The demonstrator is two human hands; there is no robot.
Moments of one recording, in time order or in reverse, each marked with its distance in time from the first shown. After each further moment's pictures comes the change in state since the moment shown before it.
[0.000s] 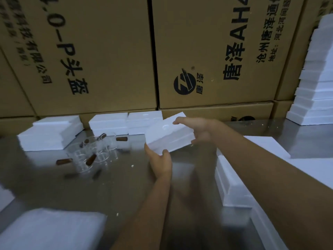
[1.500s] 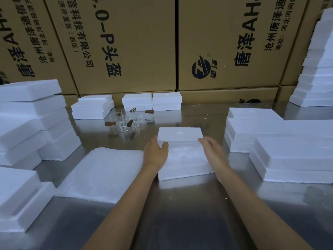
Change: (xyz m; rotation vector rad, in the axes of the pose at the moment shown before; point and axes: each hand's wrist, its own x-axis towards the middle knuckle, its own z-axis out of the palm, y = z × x) left_hand -0.086 0.022 -0.195 0.574 -0.315 0.141; right_hand -0.153 0.162 0.132 0.242 0.404 -0.247
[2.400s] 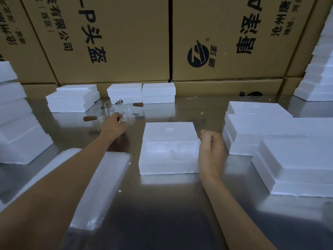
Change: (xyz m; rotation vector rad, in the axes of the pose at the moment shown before) left_hand 0.157 -0.046 -0.057 0.464 0.134 0.034; right_hand 0.014 0.002 0.022 0.151 0.408 -0.205
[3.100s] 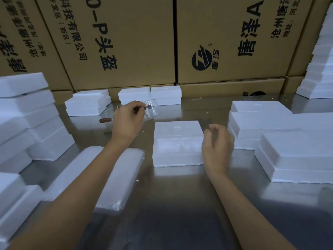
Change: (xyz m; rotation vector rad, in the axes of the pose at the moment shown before) left_hand -0.097 0.059 -0.063 -0.386 0.306 0.304; right_hand -0.017 -0.012 -0.009 -0.196 0.023 -0.300
